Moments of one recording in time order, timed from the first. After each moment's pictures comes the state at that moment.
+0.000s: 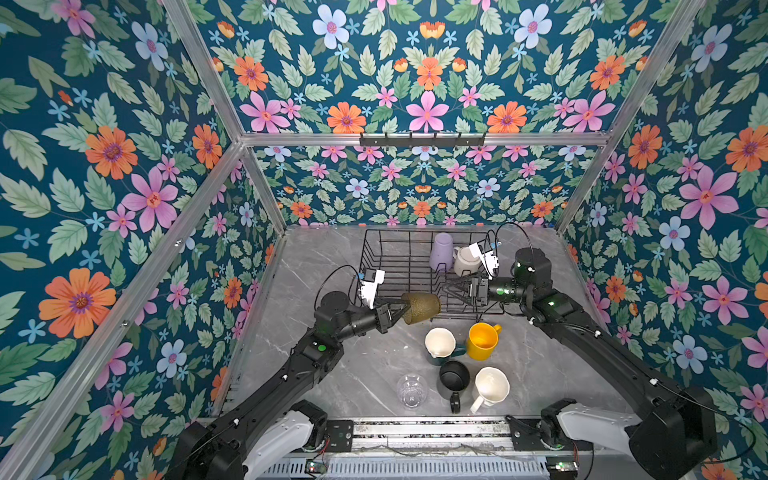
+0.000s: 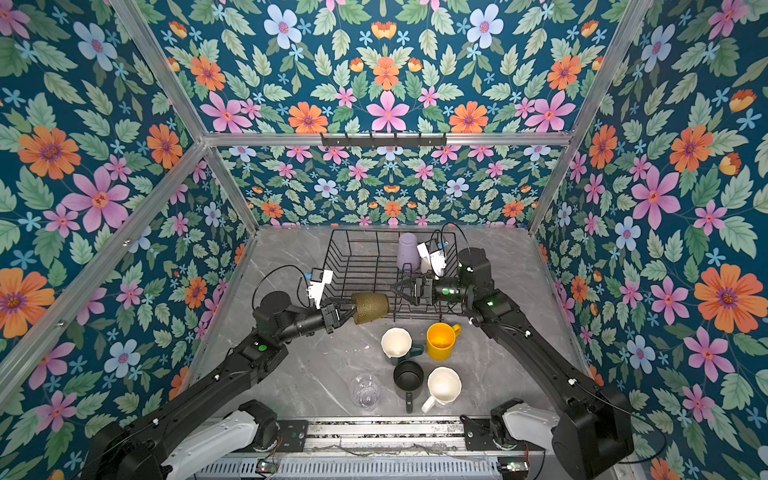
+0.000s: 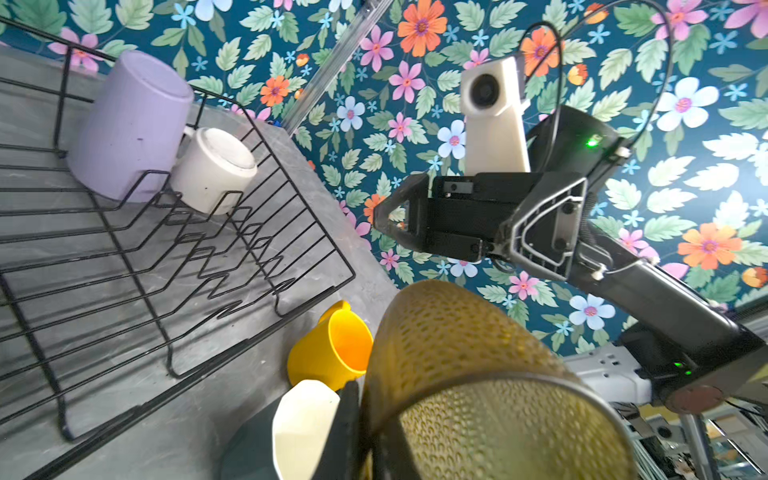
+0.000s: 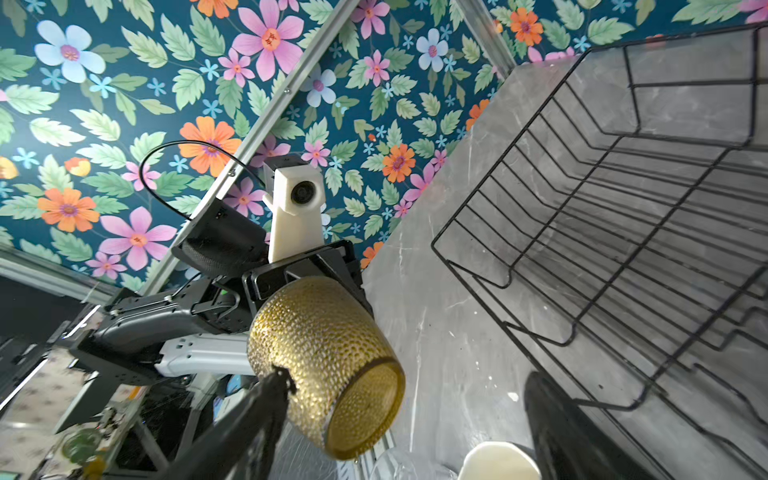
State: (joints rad) left arm -0.55 0.97 0.54 0.38 0.65 -0.73; right arm 0.41 1.21 0.94 -0.03 -0.90 0.54
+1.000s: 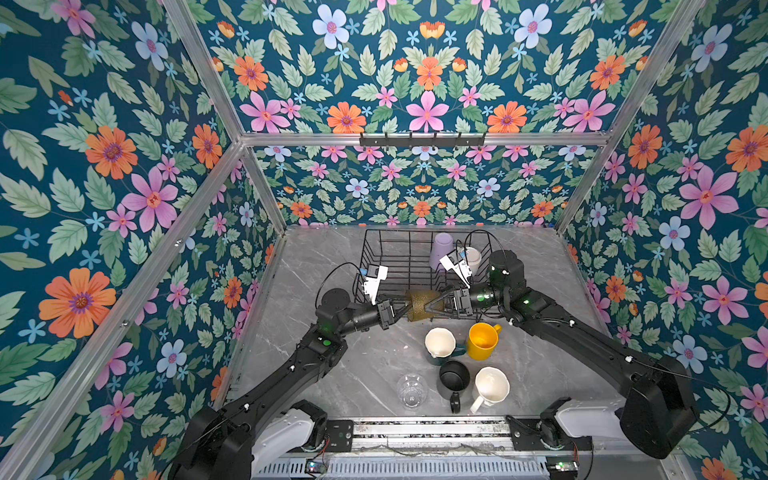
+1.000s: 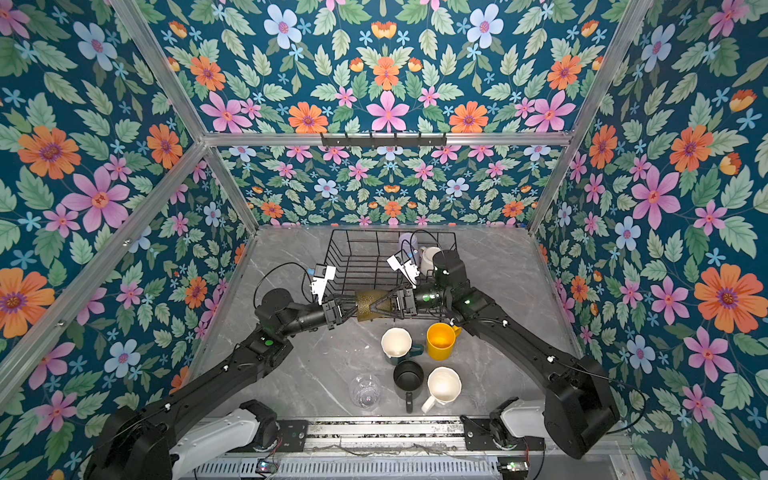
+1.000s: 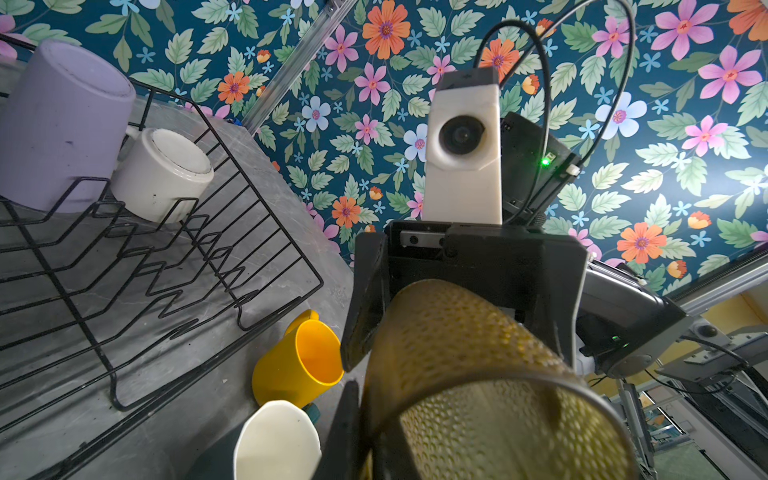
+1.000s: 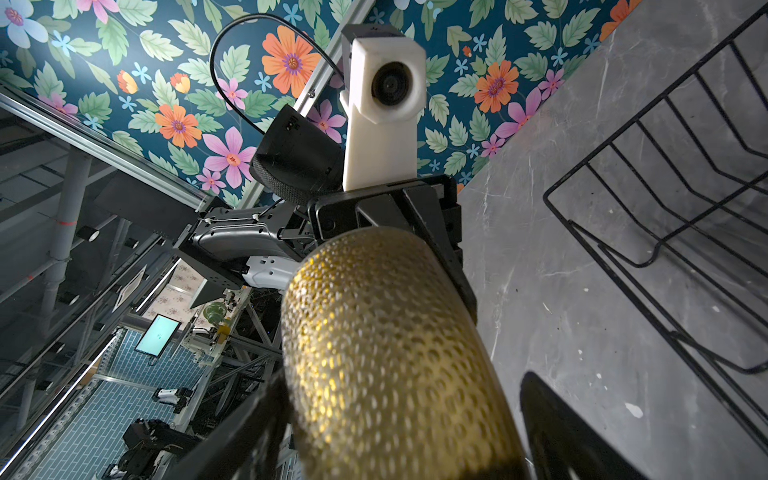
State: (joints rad) left arm -0.54 1.04 0.54 0.51 0.72 -0.80; right arm 0.55 1.33 0.97 0.07 -1.07 0.58
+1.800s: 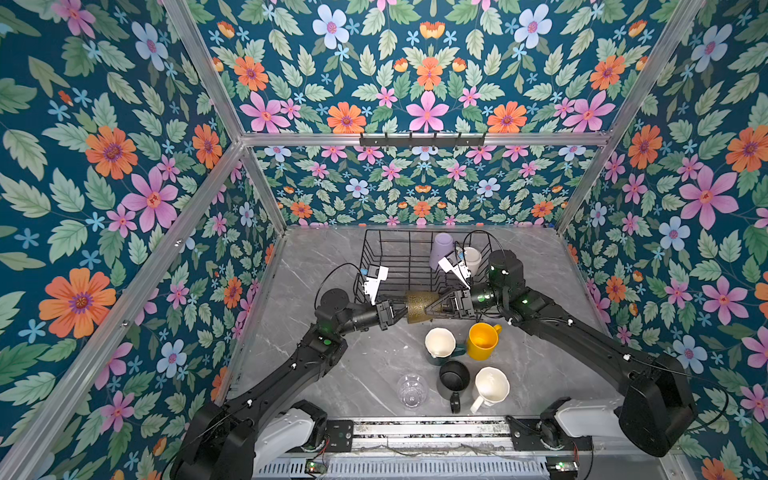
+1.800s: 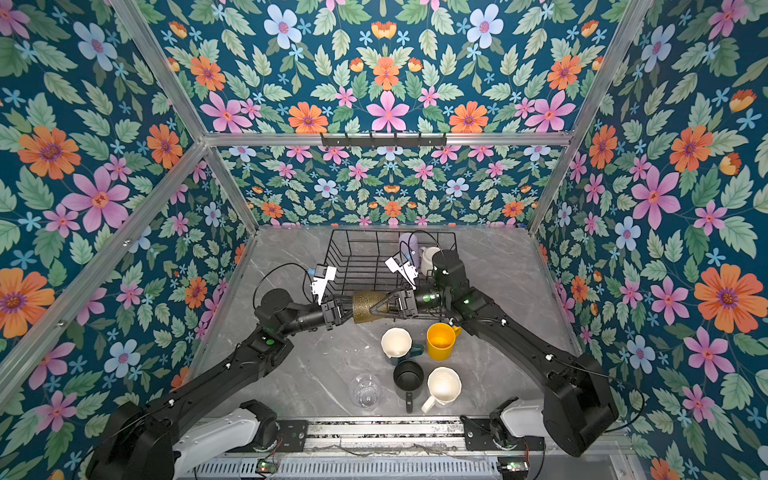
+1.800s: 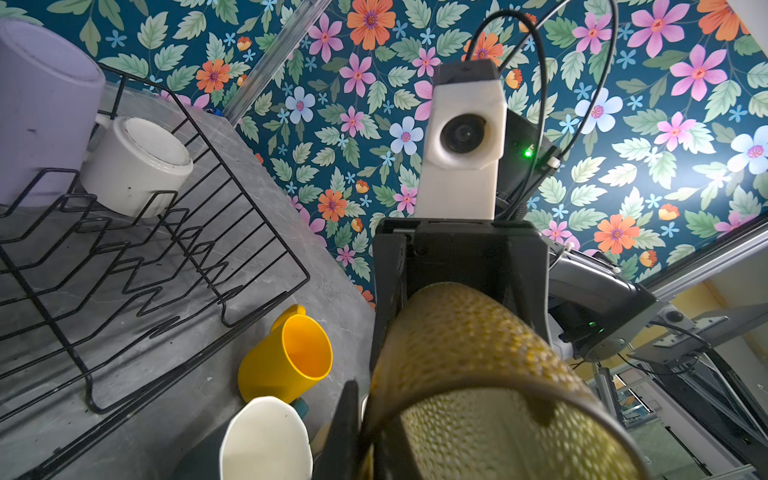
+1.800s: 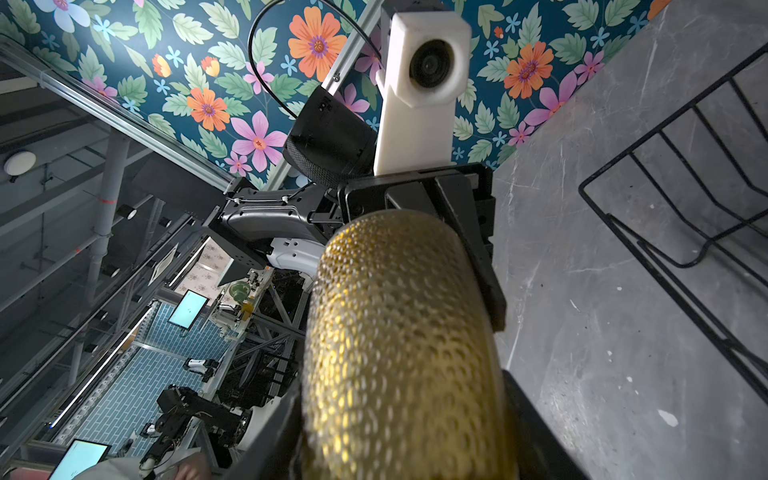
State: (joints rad) left arm -0.54 1.06 0.53 0.57 0.77 -0.84; right arm 0.56 1.34 0.97 0.09 -1.14 0.59
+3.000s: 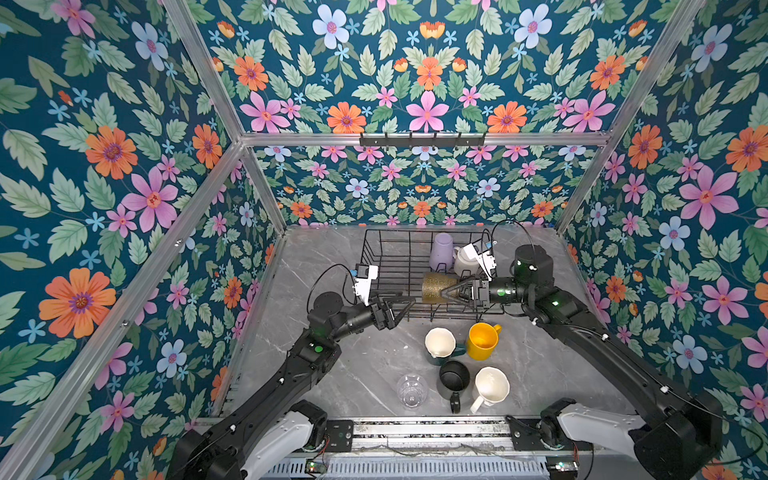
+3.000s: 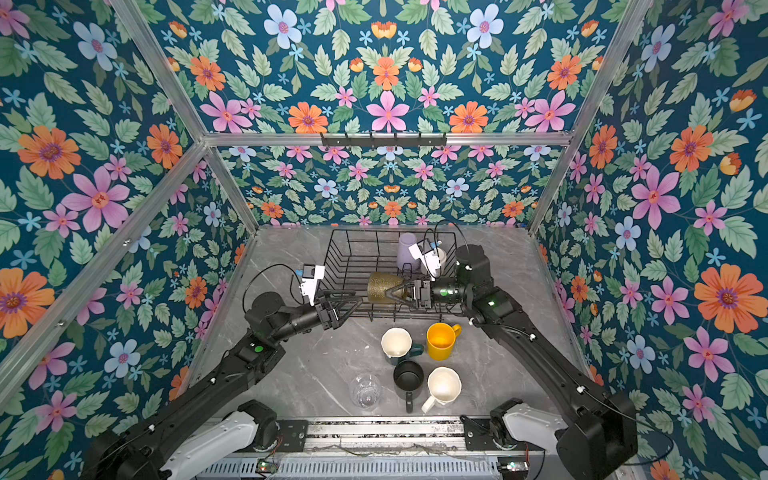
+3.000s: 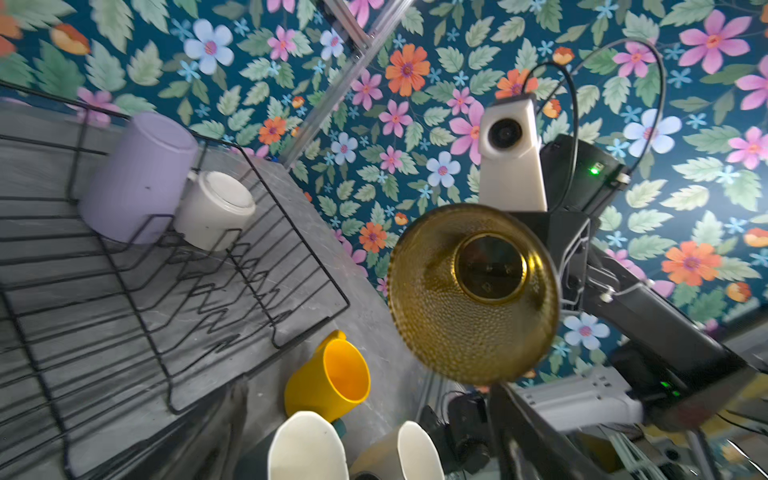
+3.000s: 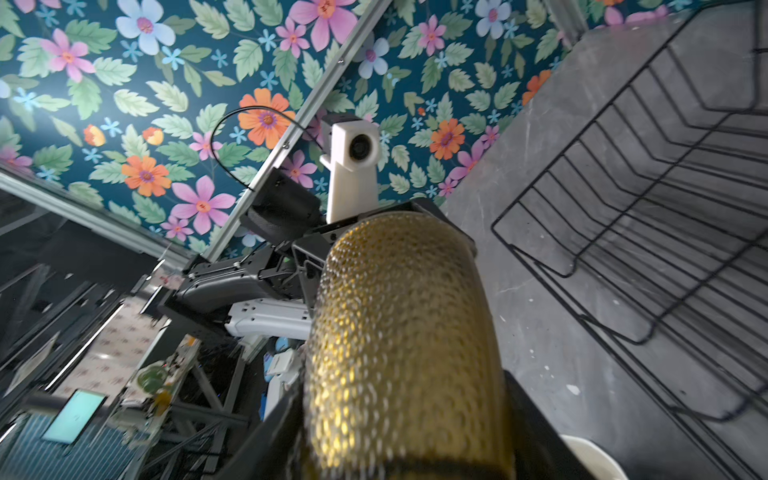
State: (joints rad) left arm -0.53 0.90 0.55 0.33 0.53 -0.71; right arm 0.44 1.14 1.02 -0.20 -0.91 0.53
